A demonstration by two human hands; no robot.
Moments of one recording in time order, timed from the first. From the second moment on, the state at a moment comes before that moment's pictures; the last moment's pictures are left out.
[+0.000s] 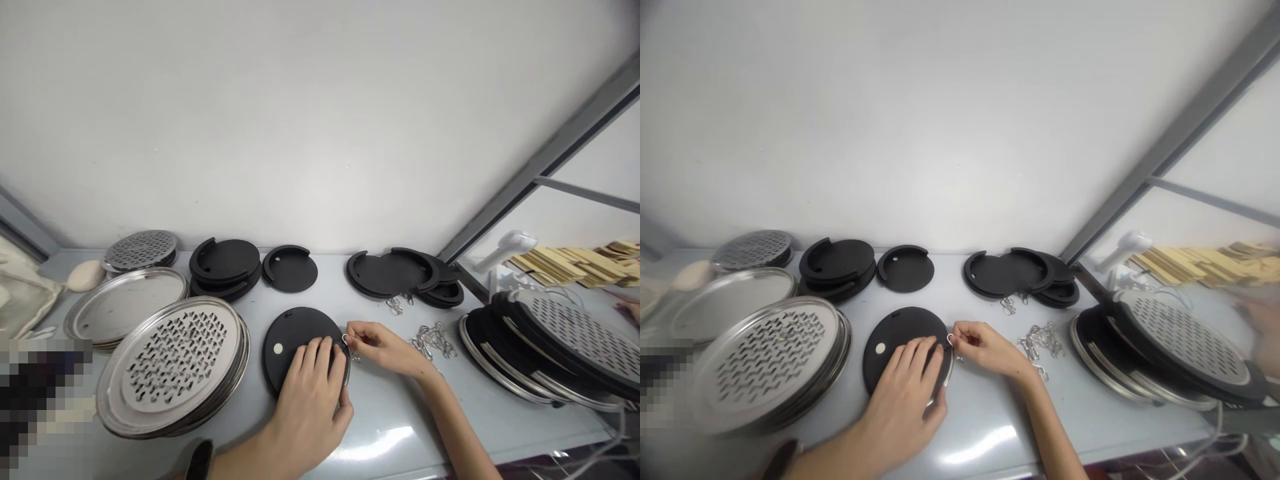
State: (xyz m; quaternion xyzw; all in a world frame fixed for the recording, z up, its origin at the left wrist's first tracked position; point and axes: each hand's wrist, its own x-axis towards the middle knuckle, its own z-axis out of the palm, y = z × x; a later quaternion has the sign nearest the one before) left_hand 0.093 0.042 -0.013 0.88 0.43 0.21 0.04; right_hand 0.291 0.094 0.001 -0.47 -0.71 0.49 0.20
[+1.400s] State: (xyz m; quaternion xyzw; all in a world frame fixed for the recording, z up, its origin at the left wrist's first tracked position) left_hand 0.094 0.043 -0.018 0.88 0.42 0.20 -0.01; right_hand 0.286 0.091 0.009 -0.49 -0.72 0.46 0.15
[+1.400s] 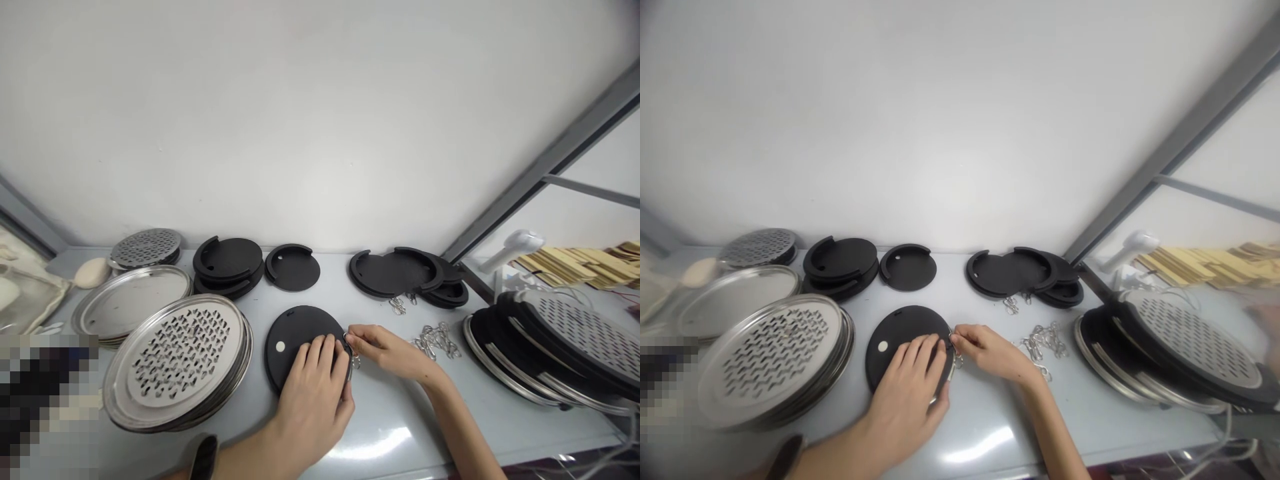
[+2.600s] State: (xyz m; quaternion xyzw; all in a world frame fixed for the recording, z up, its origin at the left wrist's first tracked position) left_hand 0.094 0.045 -0.014 0.89 0.42 0.20 0.01; right_hand 0.291 0.086 0.015 -0.47 -0.69 0.54 0.08
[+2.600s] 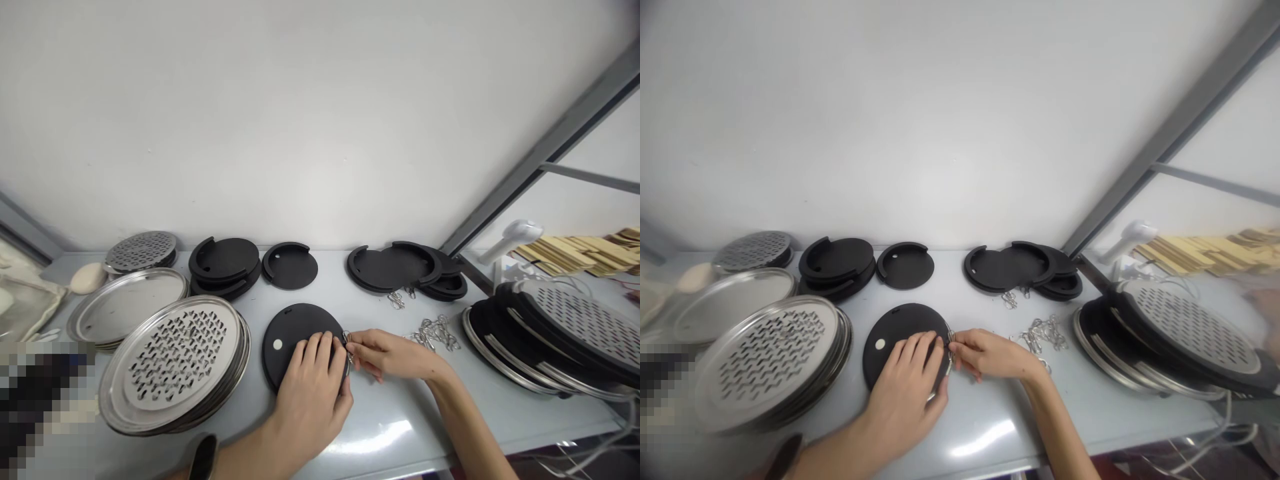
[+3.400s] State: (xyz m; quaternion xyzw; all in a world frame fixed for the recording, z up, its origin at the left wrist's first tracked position) left_hand 0.095 0.046 -0.018 0.89 0.42 0.19 -0.02; right_hand 0.294 0.092 0.012 -0.42 -0.70 0.57 0.07
